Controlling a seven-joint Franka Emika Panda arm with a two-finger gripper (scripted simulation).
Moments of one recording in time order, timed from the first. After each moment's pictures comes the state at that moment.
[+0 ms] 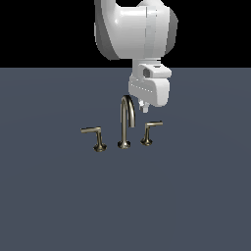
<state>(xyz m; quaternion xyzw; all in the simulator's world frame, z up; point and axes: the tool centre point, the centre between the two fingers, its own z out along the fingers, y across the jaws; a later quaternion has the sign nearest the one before) 0.040 -0.066 0.148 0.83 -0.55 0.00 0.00</state>
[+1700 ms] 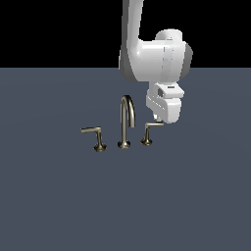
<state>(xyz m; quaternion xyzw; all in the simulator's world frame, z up) 0.053 -0.126 0.091 0.78 -0.63 0.00 0.00</state>
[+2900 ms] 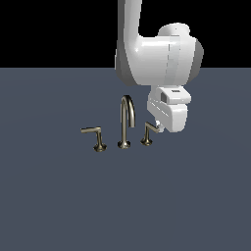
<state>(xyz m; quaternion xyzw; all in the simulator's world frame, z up) -0.003 -0.123 0.091 0.77 -0.64 0.01 0.00</state>
